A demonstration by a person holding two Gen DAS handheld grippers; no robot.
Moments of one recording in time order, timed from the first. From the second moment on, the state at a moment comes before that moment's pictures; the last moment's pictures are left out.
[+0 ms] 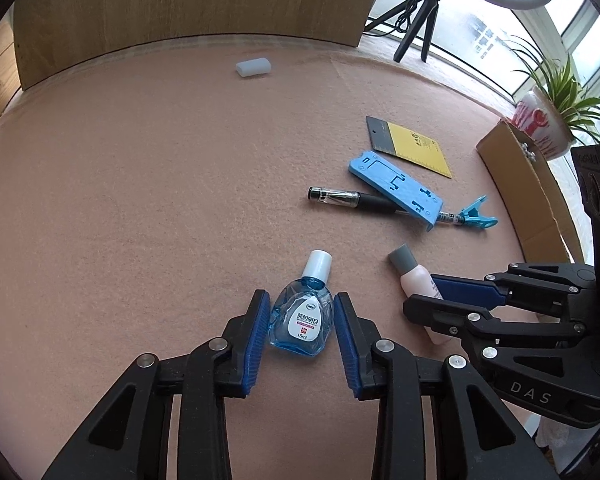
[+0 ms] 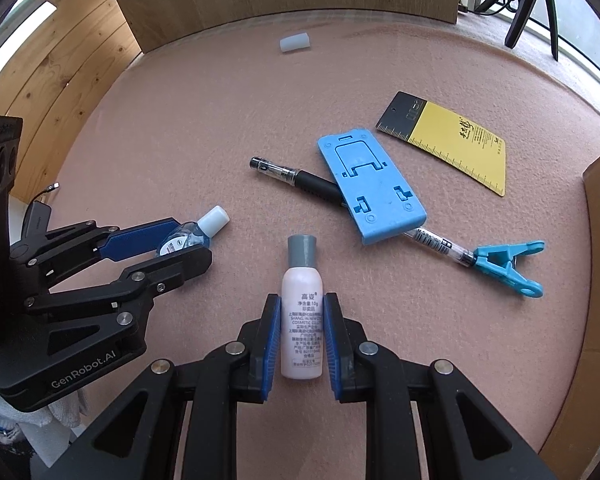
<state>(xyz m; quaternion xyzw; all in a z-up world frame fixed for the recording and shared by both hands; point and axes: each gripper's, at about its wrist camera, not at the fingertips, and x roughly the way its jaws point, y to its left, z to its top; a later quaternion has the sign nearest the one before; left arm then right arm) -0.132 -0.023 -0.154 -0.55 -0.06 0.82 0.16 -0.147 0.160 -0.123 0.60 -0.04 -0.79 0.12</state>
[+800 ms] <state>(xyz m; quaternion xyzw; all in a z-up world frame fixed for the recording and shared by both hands) -0.097 0.061 -0.105 -0.52 -0.13 0.82 0.22 -0.069 0.274 -0.070 0.53 -0.14 -0.83 0.08</state>
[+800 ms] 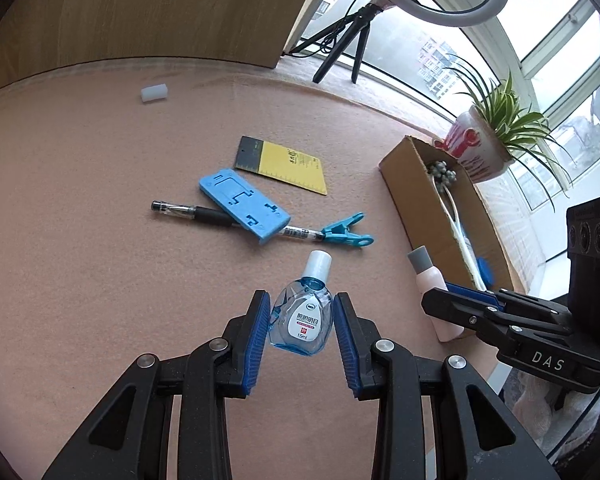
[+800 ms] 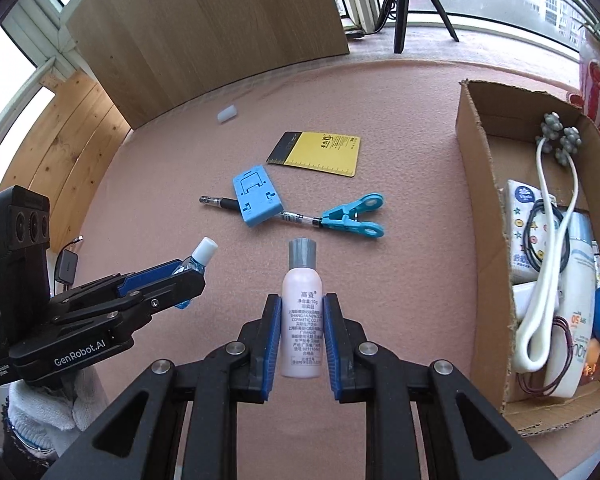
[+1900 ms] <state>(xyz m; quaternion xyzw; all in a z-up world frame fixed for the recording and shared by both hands) -0.181 0.293 -0.076 -0.48 -0.06 0.82 0.30 -0.035 0.470 -0.045 0.46 -0.18 -0.87 -0.05</state>
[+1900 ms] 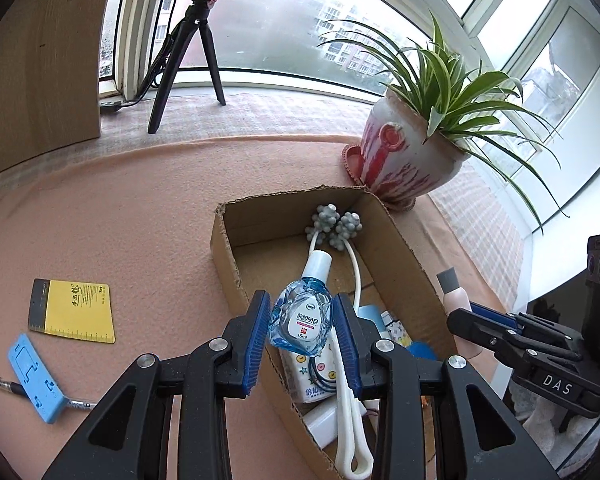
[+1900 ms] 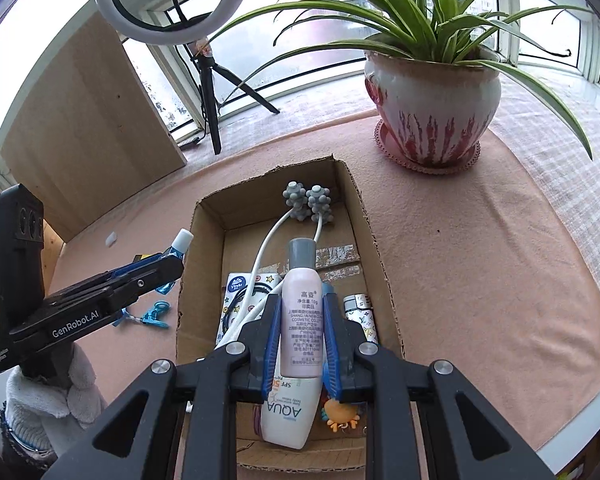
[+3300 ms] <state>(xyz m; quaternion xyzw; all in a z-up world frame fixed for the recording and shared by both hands) -0.119 0.030 -0.111 -0.51 -0.13 0.84 0.11 -0.120 0.276 -0.063 0.52 -0.11 -0.83 0.15</state>
